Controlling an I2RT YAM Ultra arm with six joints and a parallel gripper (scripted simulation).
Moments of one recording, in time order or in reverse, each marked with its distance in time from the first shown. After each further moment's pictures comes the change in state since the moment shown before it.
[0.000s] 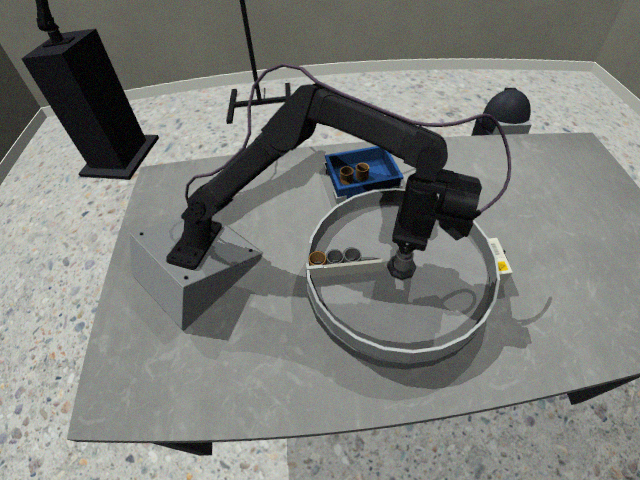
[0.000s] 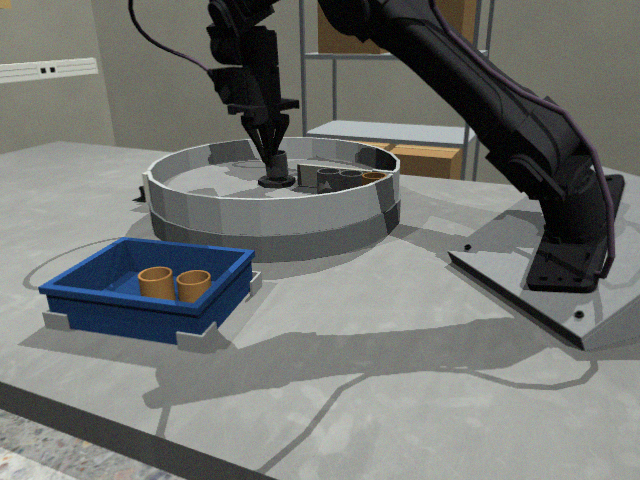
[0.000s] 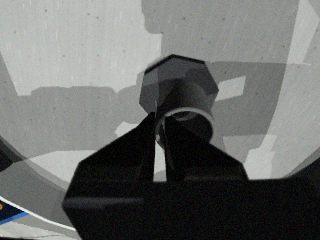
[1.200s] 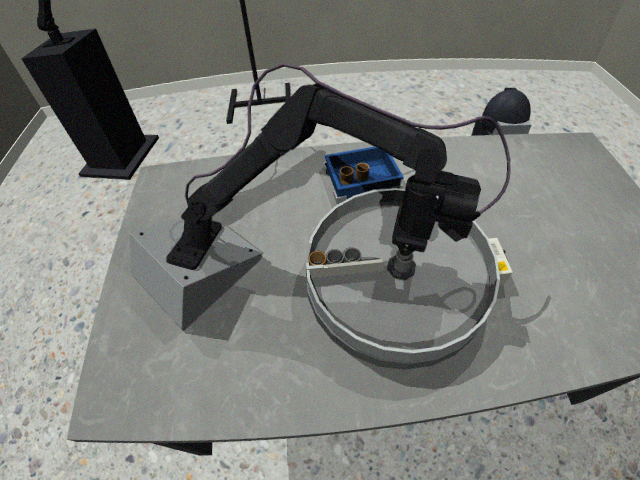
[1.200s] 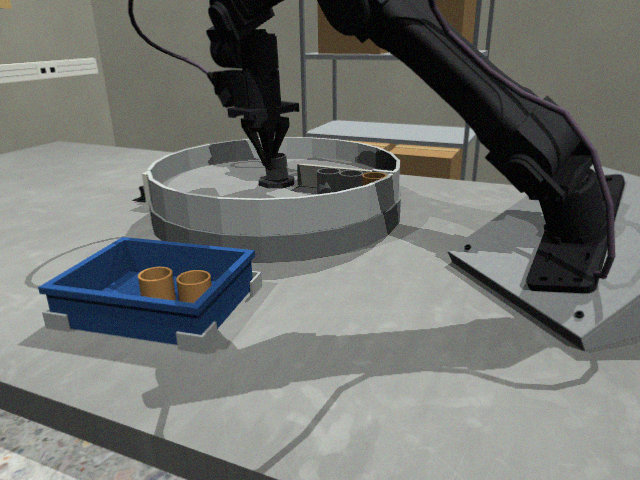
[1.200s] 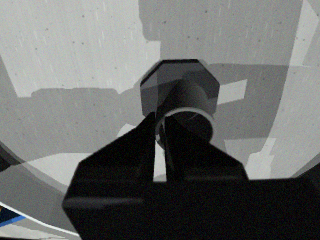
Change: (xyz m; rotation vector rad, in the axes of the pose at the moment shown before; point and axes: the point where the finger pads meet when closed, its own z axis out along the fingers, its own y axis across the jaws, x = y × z) arm 0.000 0.000 0.005 0.000 -0.002 -0.002
